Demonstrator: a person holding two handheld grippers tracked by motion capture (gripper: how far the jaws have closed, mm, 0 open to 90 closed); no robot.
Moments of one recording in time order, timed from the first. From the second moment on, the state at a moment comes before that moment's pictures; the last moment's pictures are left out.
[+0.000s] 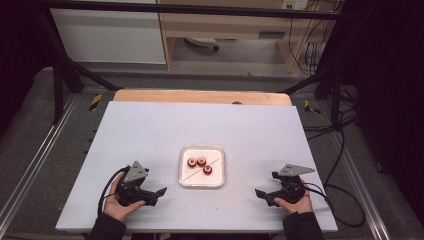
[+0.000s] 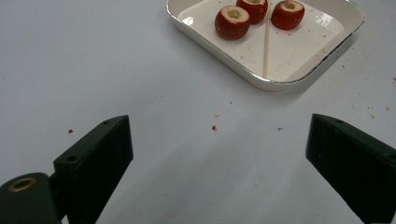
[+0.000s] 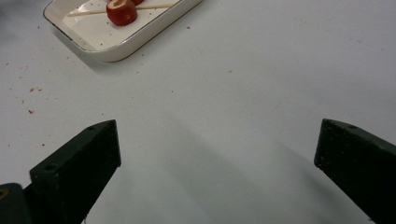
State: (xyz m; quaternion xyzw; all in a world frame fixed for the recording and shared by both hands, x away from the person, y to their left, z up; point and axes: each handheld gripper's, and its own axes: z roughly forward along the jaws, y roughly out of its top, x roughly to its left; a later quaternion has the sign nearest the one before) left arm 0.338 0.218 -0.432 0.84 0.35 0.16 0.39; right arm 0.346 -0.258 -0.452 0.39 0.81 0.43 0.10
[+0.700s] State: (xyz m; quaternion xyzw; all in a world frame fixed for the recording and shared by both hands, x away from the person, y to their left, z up) left arm 0.357 0.152 -0.407 0.85 0.33 0.16 0.37; right arm 0.346 -0.258 -0.453 0.39 0.81 0.42 0.11
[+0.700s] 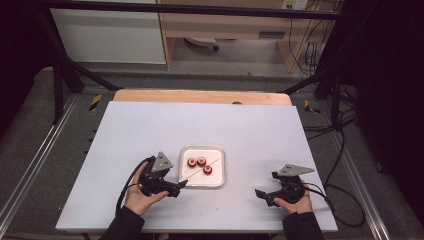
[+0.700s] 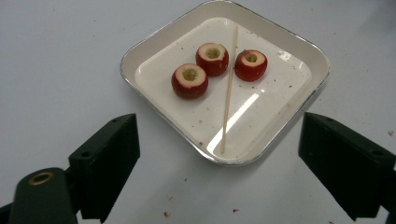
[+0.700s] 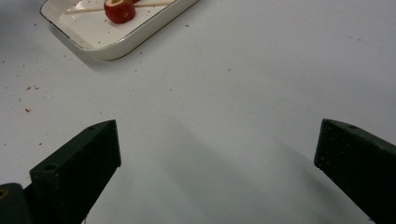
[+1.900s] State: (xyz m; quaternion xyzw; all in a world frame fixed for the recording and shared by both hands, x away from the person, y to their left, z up) left arm 0.389 0.112 -0.440 0.88 0.32 0.12 0.32; right arm 0.347 -0.257 -0.454 0.39 0.81 0.42 0.10
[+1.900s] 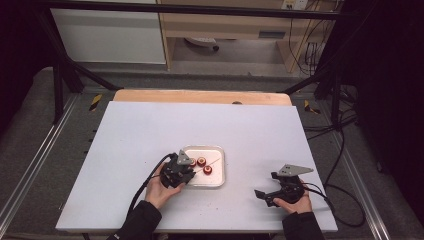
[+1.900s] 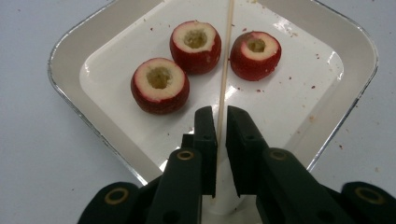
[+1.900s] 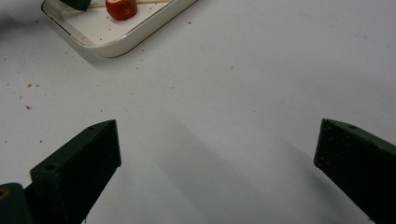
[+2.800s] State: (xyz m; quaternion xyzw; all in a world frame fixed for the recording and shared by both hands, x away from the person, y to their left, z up) left arm 0.382 0.121 -0.429 0.86 0.32 0.13 0.37; right arm 0.346 -0.256 -0.453 0.39 0.81 0.42 0.11
